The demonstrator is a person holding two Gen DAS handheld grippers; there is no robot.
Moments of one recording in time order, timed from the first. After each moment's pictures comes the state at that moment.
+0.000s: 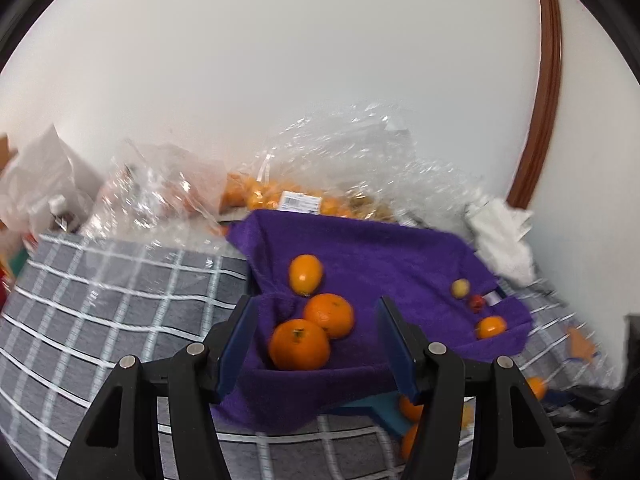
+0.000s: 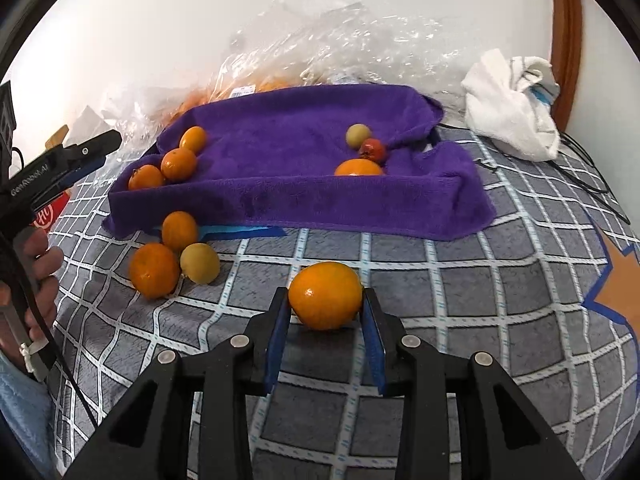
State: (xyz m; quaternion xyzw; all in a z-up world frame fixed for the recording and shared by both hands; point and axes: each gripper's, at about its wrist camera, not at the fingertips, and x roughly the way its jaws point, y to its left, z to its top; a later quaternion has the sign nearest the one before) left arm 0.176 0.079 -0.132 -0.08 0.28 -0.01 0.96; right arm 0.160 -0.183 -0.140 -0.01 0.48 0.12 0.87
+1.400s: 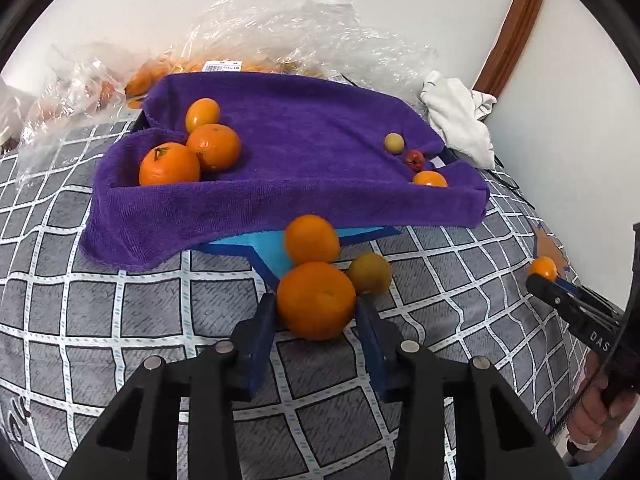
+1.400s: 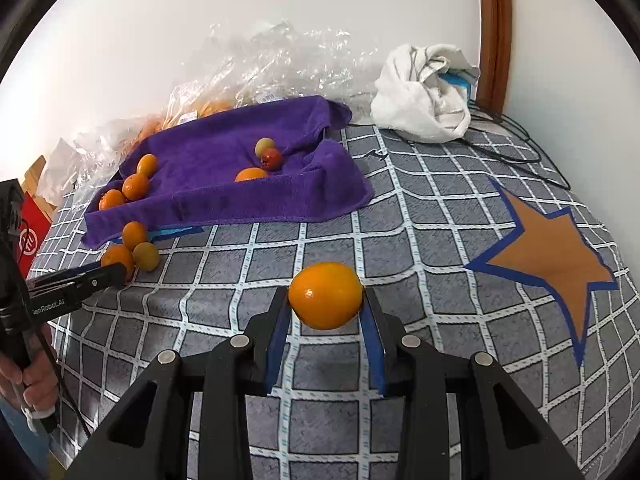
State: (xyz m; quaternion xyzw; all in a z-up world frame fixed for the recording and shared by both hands) left arm 0.147 0.010 -0.178 -0.08 0.44 -0.10 0.89; right arm 0.139 -0.254 -0.114 0.02 0.47 0.06 0.88
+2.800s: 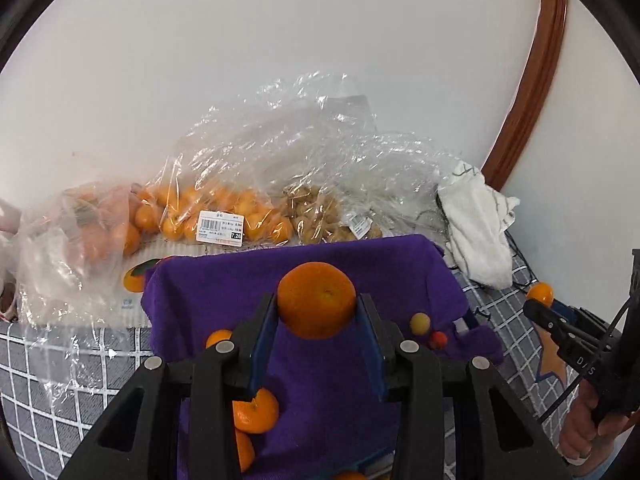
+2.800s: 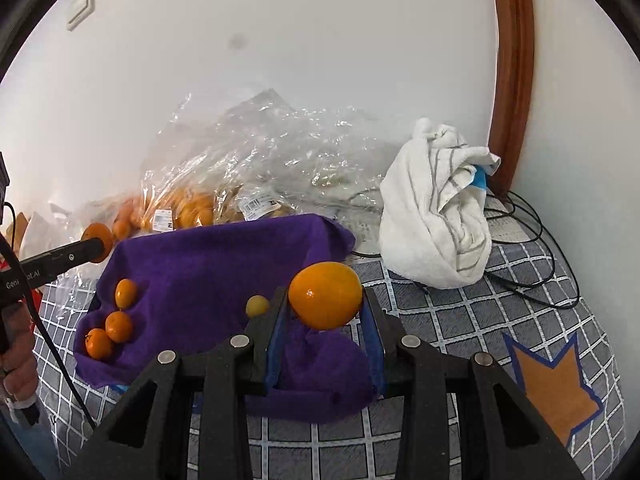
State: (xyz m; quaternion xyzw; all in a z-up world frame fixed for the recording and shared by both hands) left arm 0.292 0.030 -0.081 -0.06 0.39 -0.10 0.91; right arm 0.277 -0.232 -0.057 0.02 0.43 0.02 0.90
